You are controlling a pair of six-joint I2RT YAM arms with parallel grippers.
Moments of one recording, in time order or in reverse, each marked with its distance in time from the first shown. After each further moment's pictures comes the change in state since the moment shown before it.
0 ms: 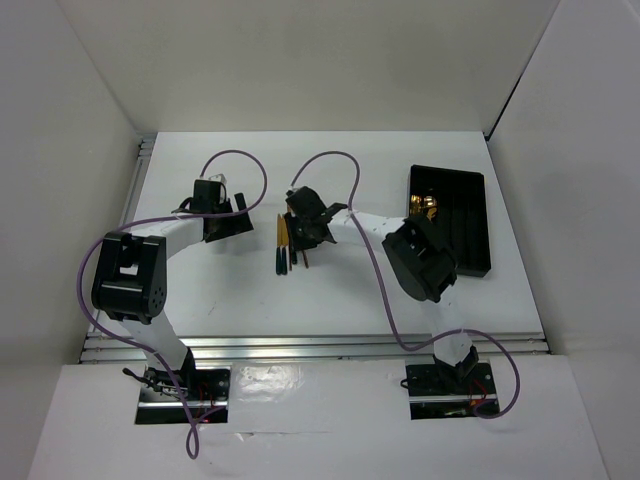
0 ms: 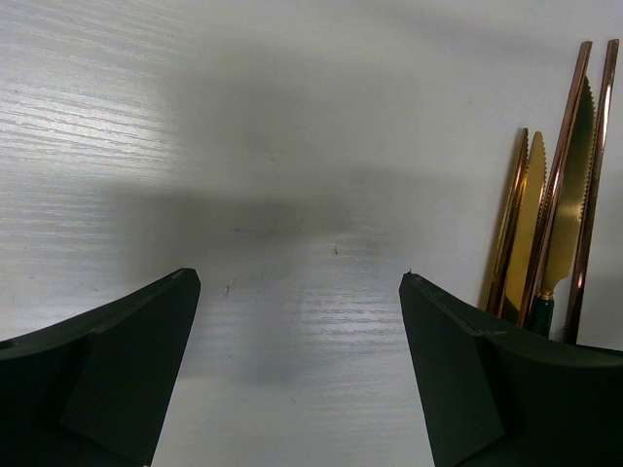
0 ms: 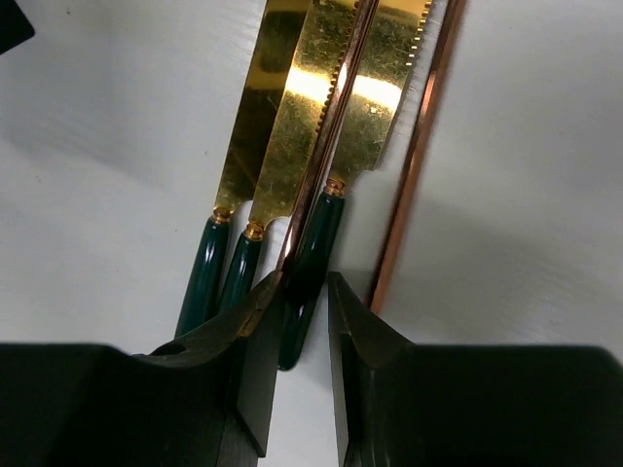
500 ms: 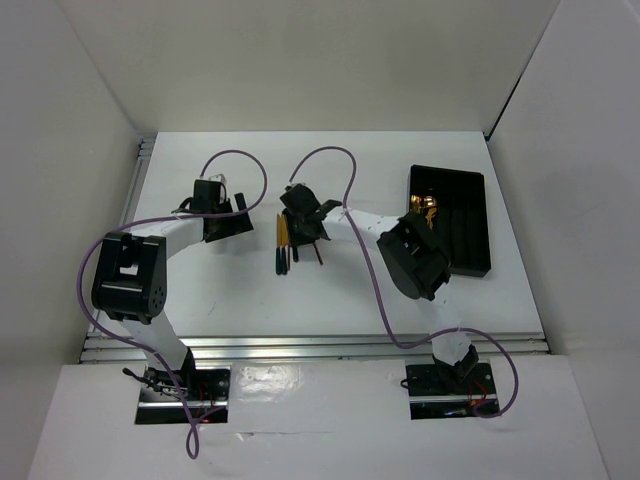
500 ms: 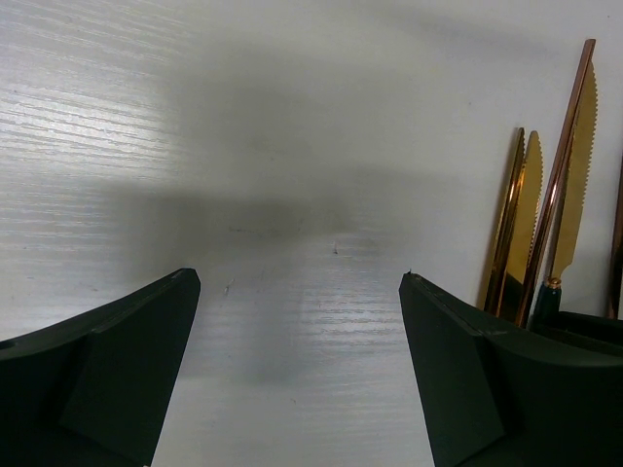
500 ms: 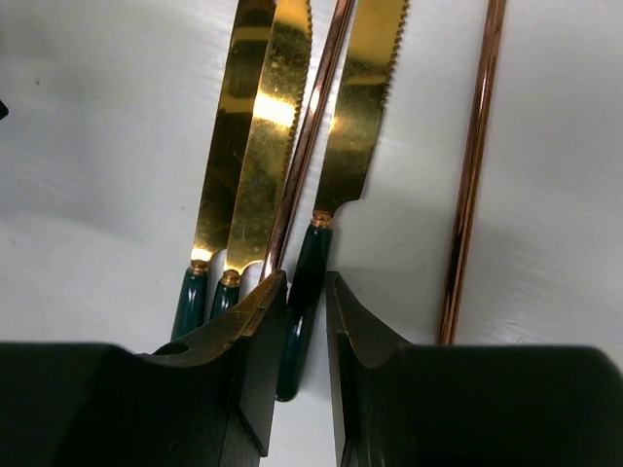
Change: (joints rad) left arm 0.000 0.000 0.000 0.000 0.001 0.000; right arm 0.009 0.054 0.081 -0.035 0.102 0.015
